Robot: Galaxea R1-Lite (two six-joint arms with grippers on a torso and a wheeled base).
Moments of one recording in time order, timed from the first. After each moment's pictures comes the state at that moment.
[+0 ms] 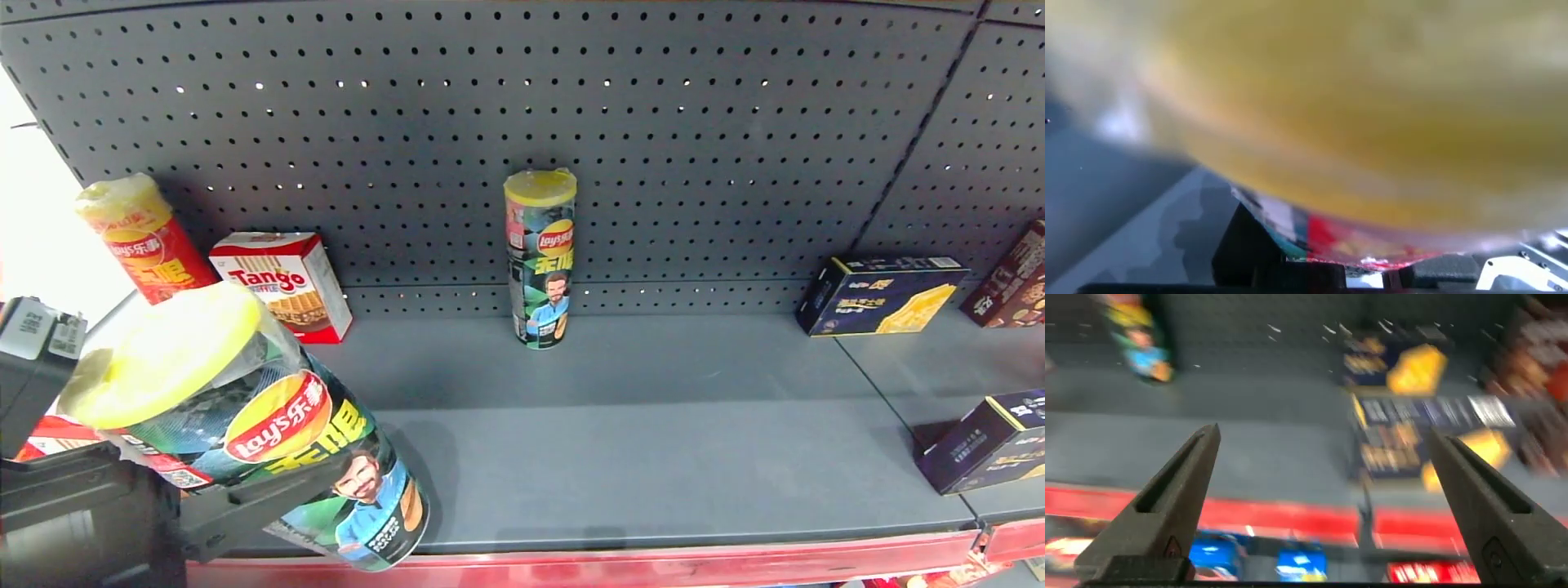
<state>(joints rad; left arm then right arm) -0.39 1.07 -0.46 -0.44 -0.50 0.09 0.04 0.36 -0.43 -0.03 0.12 0.00</state>
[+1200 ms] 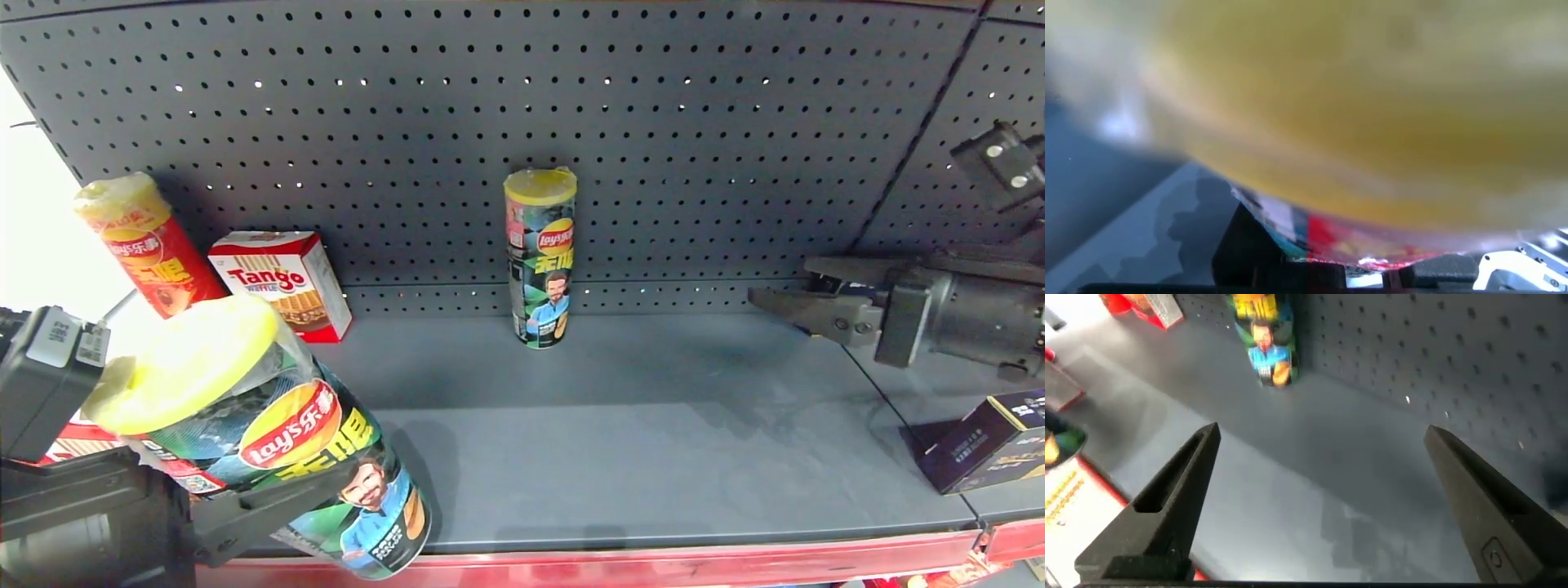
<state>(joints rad) -0.39 1.08 -0.45 -0.43 -0.50 0.09 0.39 1.34 -0.90 -0.32 0.29 -0.05</state>
